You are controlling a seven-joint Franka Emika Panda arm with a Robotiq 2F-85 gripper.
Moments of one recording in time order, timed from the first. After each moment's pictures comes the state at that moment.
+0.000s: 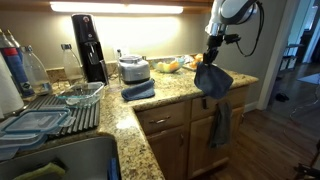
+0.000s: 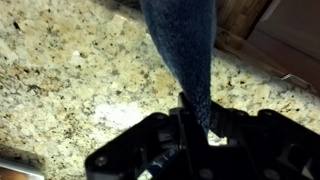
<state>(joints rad) 0.04 0.17 0.07 -1.97 -0.03 2.33 -0.09</state>
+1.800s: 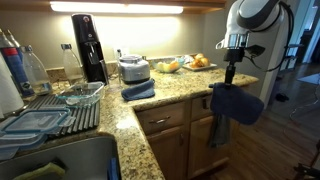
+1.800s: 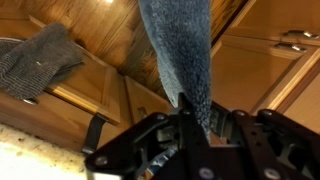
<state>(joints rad) 0.10 -0.05 0.12 -2.36 0.29 2.26 -0.43</state>
